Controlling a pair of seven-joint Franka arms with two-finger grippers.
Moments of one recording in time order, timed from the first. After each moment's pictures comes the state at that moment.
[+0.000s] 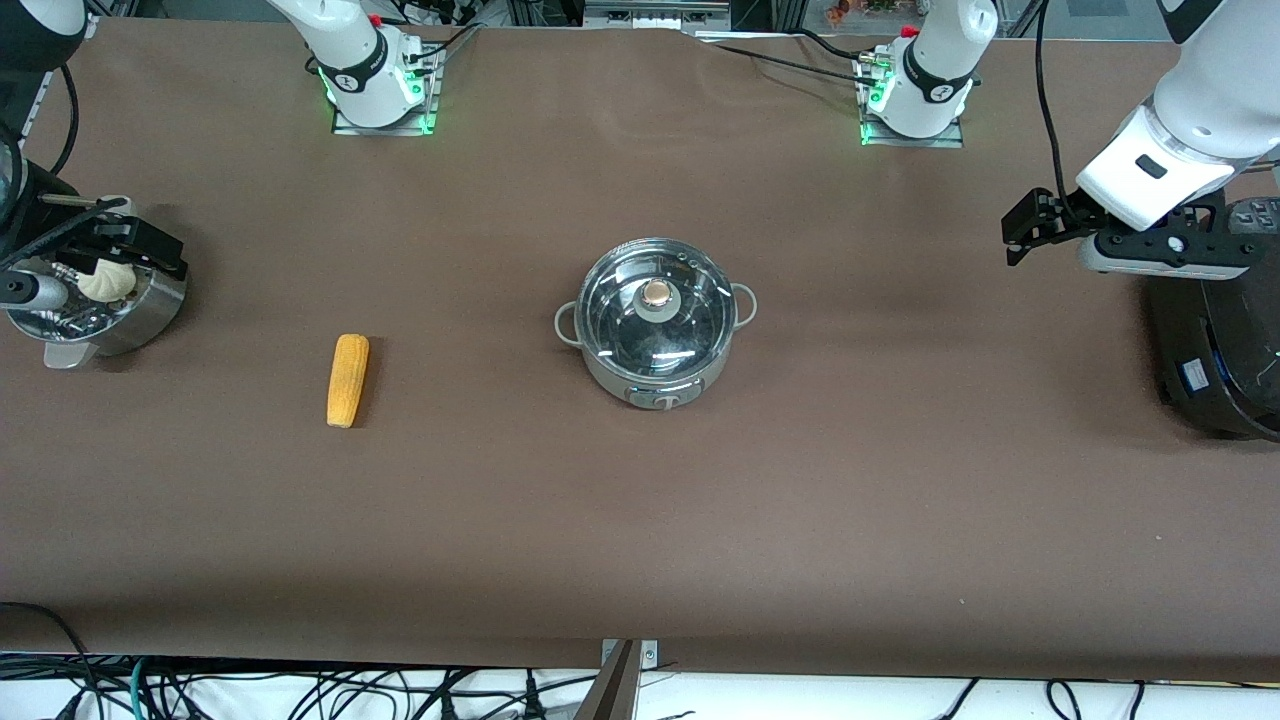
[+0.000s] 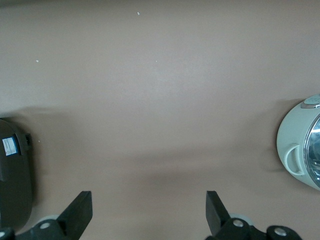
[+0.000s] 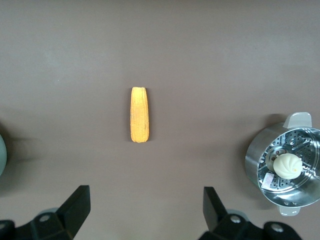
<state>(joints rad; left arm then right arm) -0.09 -0.03 -0.07 -1.70 0.06 1.69 -0.07 0.03 0.11 0.00 -1.49 -0.04 1.55 0.07</state>
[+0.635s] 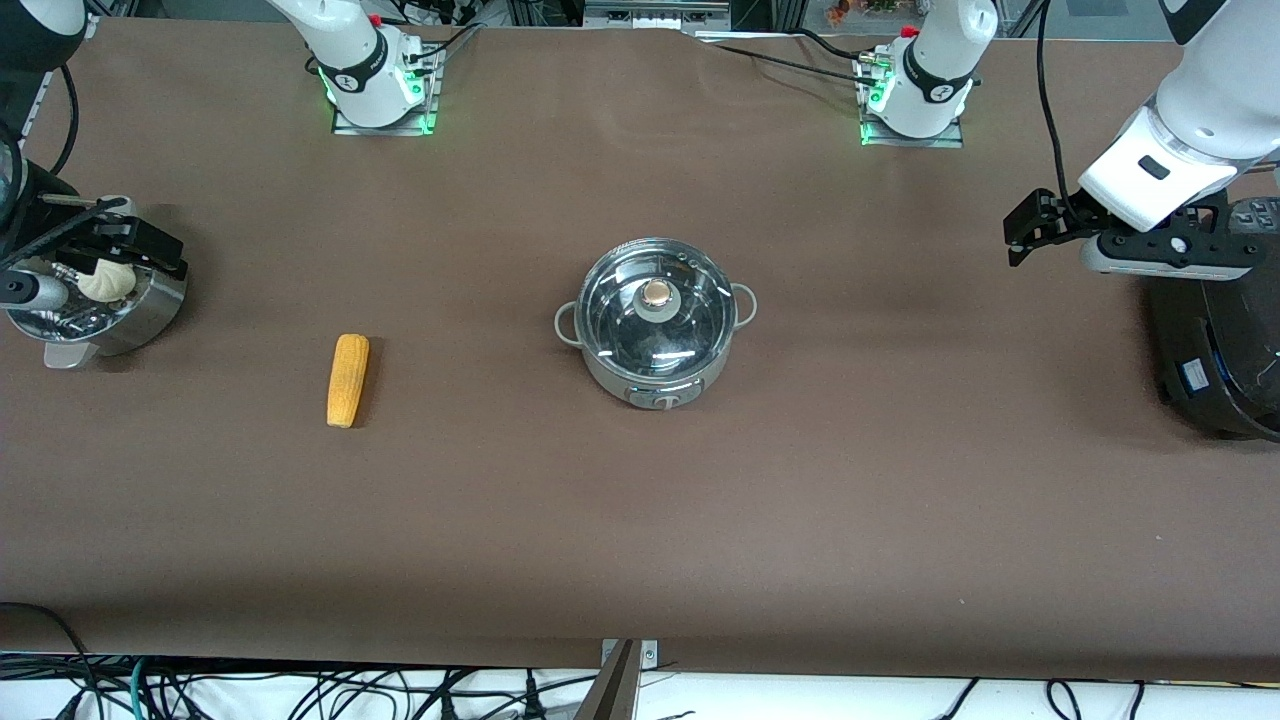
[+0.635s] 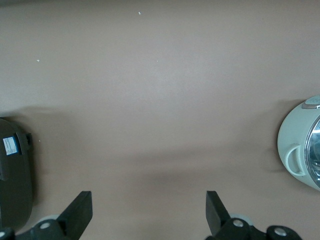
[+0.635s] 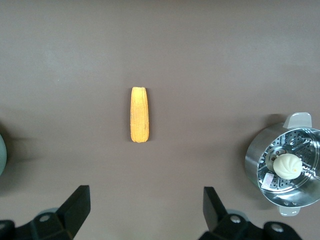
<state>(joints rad) -0.09 -0.03 -0.07 -1.70 0.06 1.69 -0.07 0.03 0.11 0.00 -1.49 -0.04 1.55 0.07</state>
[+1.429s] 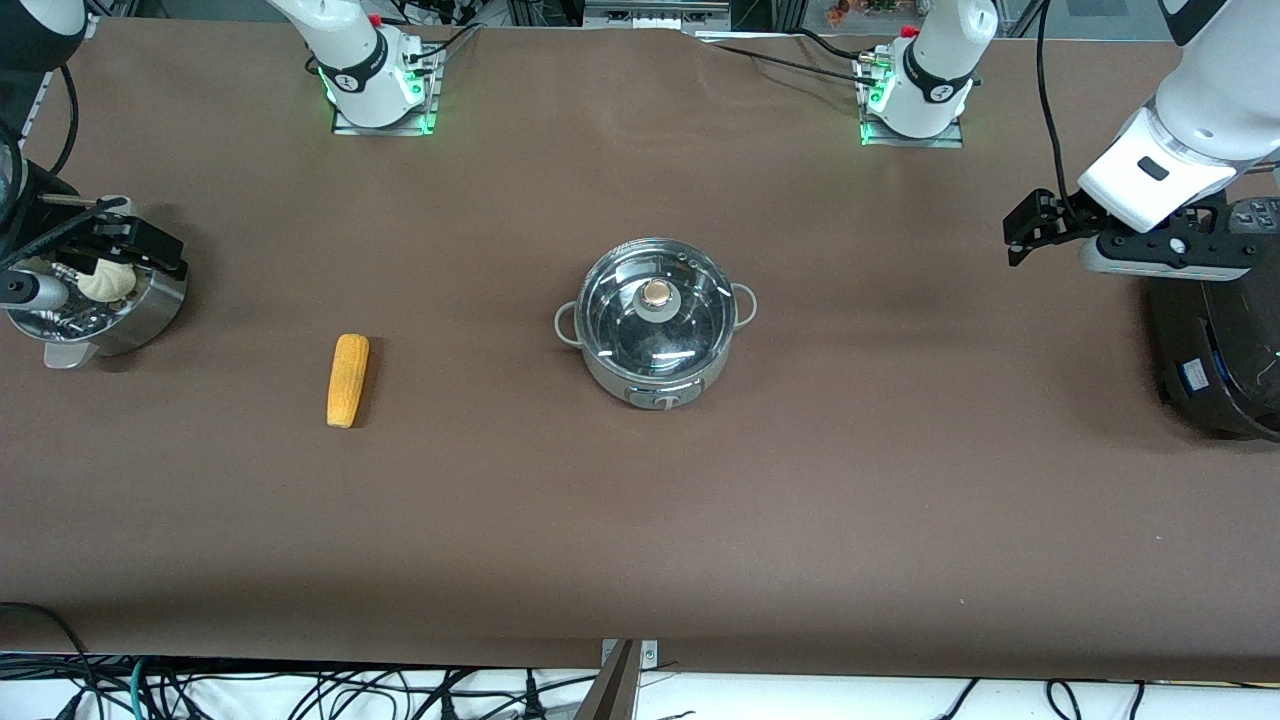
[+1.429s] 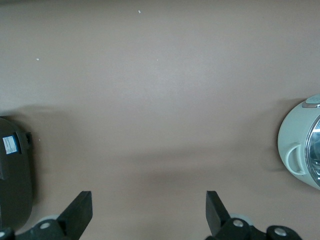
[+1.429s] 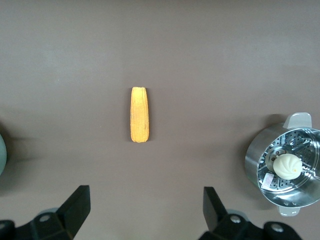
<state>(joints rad) -0.09 -0.03 -0.07 -1.70 0.06 1.68 -0.07 0.03 0.11 0.00 -1.49 -0.04 1.55 0.07</state>
